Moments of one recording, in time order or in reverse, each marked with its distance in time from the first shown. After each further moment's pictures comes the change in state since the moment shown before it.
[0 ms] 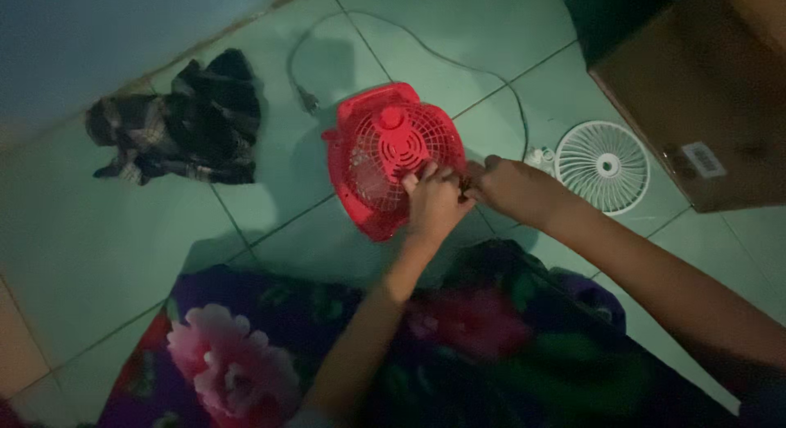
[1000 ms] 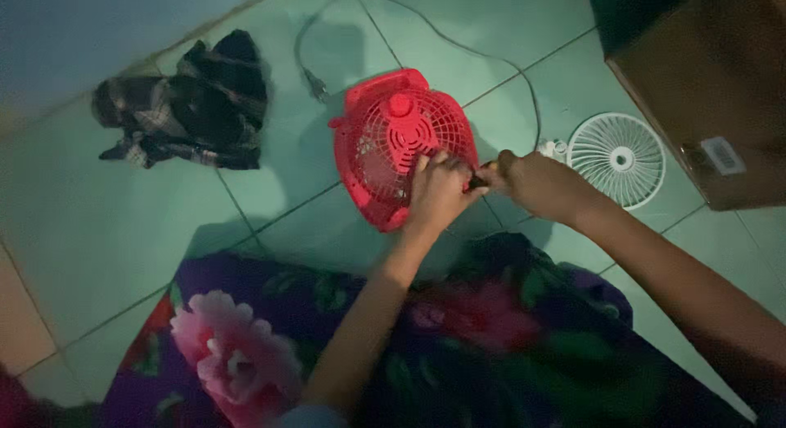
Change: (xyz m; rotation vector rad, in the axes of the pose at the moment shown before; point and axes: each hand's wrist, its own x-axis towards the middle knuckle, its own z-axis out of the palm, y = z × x) left_hand 0.003 0.003 -0.039 -0.039 -0.112 0.096; right_hand -0.015 -0.010 -0.027 0.337 -0.216 0.444
